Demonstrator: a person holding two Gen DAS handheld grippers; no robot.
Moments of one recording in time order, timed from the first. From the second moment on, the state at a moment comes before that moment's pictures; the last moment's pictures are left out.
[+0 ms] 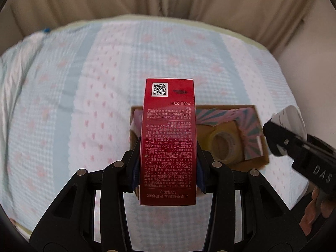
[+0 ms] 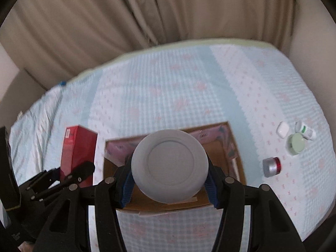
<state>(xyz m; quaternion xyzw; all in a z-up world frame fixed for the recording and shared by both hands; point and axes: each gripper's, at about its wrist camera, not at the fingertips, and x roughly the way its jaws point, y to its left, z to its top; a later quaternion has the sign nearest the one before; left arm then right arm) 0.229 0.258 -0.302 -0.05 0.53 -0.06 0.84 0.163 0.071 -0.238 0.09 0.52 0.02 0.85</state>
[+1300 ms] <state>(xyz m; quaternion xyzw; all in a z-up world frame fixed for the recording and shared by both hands) 0.246 0.229 -0.417 -0.06 0.59 -0.05 0.80 0.233 0.052 -0.377 0.12 0.61 0.05 0.78</state>
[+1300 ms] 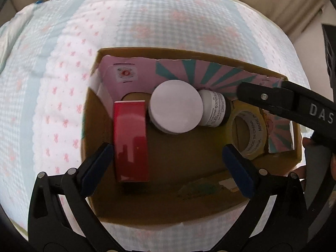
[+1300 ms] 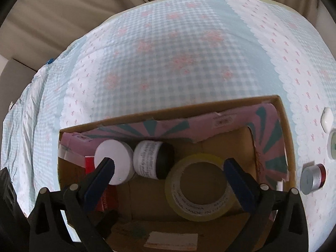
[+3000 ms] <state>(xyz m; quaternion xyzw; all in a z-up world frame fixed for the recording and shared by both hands) 0.052 0.040 -0.102 -0.04 0.36 -0.01 0.93 0.000 -0.156 -0.037 0.03 0.36 0.01 0.93</state>
